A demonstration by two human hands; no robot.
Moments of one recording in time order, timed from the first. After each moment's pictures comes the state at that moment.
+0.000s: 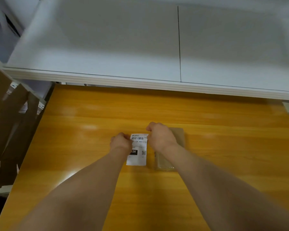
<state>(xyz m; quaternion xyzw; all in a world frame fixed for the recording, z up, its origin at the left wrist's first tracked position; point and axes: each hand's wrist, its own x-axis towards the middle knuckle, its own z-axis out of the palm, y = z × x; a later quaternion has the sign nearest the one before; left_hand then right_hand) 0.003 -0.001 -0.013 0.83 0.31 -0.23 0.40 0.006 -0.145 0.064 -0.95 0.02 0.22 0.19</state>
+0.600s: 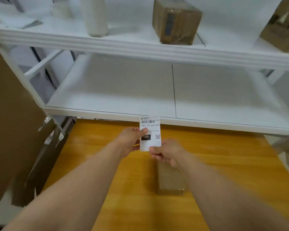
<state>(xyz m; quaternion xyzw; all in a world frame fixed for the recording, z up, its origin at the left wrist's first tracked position) 0.019 0.013 0.184 0.64 0.18 -0.25 0.70 -0.010 -0.146 0.185 -0.71 0.24 0.27 0.60</state>
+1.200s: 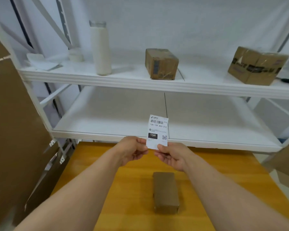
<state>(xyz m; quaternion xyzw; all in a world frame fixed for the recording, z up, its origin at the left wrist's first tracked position) -0.010 0.010 0.260 0.67 0.10 -0.26 0.69 -0.030 -0.175 0.265 -0.60 0.24 0.21 0.73</state>
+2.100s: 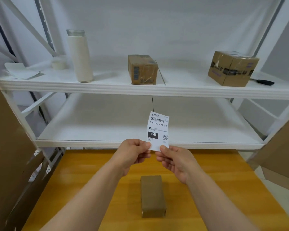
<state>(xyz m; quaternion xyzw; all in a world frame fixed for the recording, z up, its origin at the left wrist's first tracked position) -0.050 -0.053 0.293 0.69 0.02 -0.18 0.70 -0.083 -0.226 0.296 -0.60 0.20 0.09 0.77</state>
